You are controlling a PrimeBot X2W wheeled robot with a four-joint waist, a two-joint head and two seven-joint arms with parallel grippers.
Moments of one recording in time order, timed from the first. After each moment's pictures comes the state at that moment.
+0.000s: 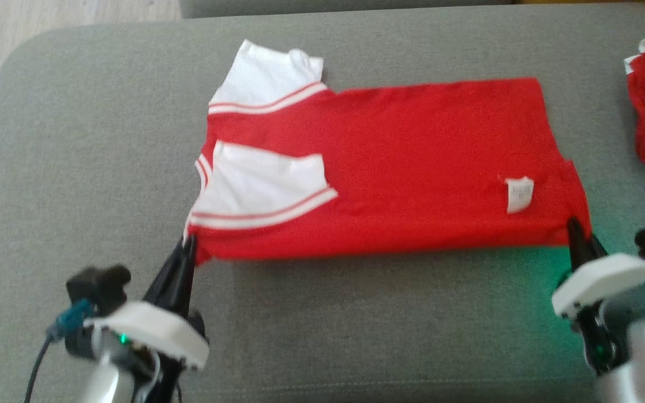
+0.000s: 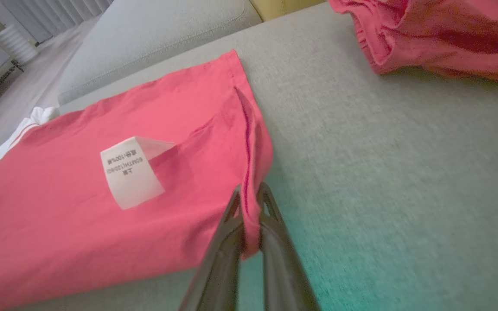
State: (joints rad) left arm -0.06 0.16 -0.24 0.15 -0.47 -0.04 -0.06; right arm -0.21 -0.05 -0.21 0.41 0.26 0.12 0.17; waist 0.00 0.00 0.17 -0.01
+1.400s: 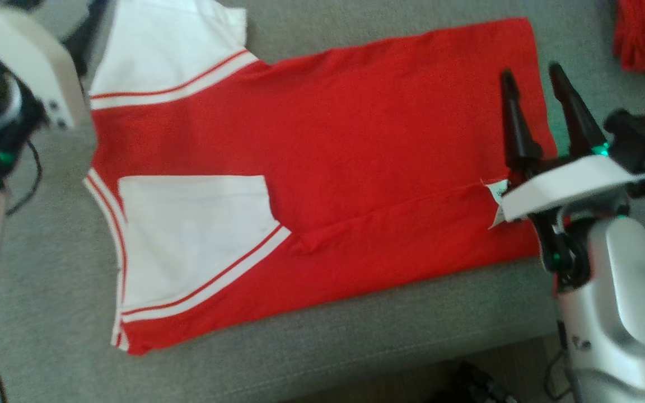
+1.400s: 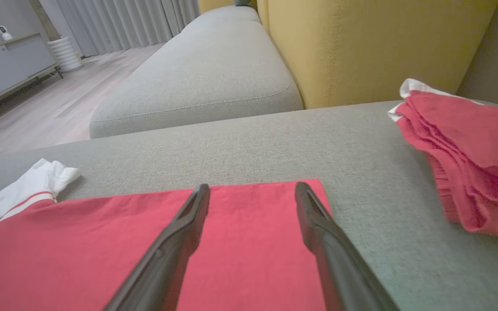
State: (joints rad) left arm -0.78 0.45 -0.28 0.23 -0.46 -0.12 0.46; right arm -0.38 -0.04 0.05 0.11 0.22 0.12 0.08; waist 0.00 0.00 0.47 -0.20
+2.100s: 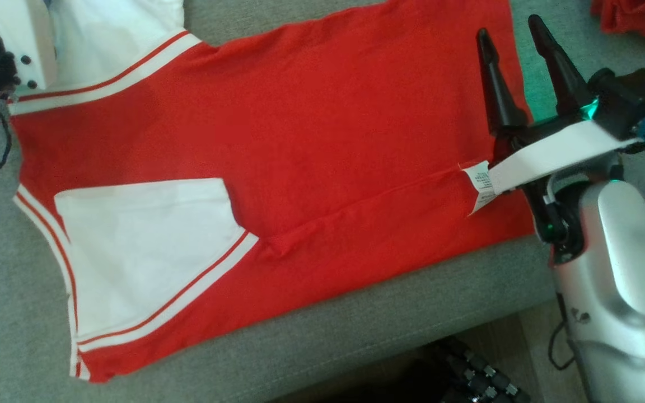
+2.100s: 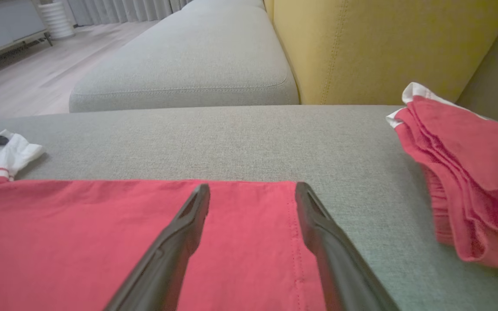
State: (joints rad) left arm -0.96 0.48 -0.35 0.41 -0.48 -0.12 0.65; right arm -0.50 -0.08 0.15 0.14 0.22 0.12 0.05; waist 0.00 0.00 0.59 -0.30
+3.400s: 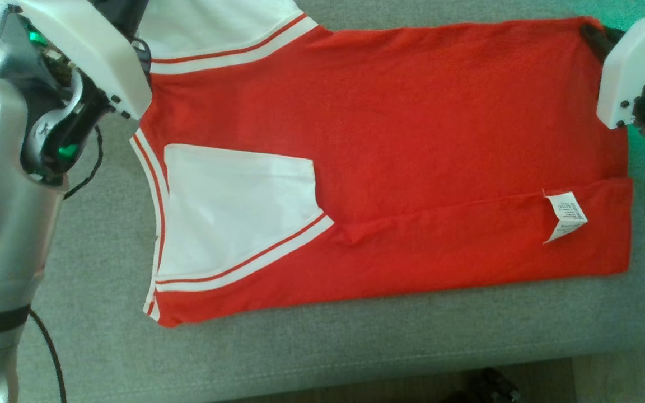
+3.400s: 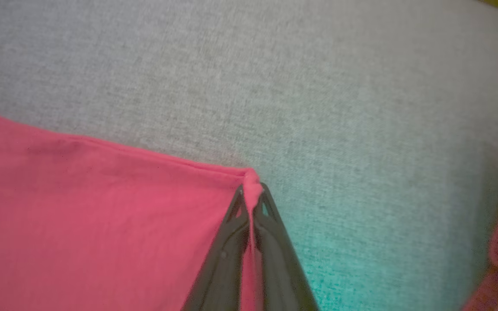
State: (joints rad) left arm -0.84 0.39 -0.41 0.15 -0.55 -0.12 0.32; right arm -0.84 -0.48 0.36 0.45 0.47 0.12 0.64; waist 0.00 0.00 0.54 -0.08
